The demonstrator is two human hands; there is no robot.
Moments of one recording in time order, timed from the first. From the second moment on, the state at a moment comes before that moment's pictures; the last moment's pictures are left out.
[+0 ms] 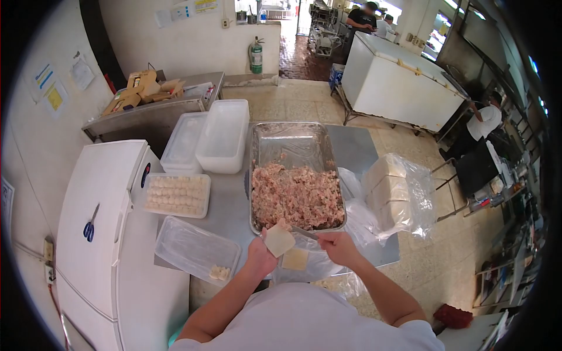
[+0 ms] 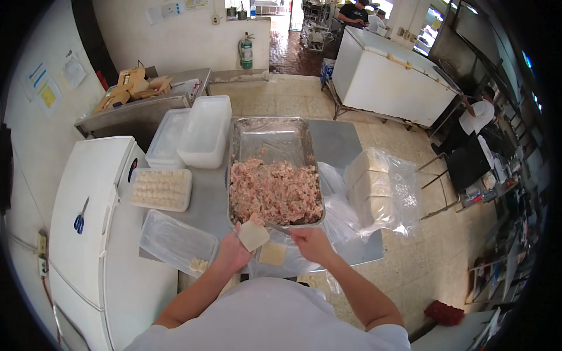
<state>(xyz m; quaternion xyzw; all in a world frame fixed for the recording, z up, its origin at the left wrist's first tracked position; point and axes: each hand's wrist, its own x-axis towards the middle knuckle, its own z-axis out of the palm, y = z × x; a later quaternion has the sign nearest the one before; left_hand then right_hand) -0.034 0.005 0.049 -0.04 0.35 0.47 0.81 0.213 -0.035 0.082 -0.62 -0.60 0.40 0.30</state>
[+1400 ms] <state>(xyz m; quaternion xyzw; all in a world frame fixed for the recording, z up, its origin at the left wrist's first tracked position) 0.020 0.079 0.084 0.03 0.31 0.46 0.83 0.181 -0.086 0.149 -0.70 -0.65 0.03 0.28</state>
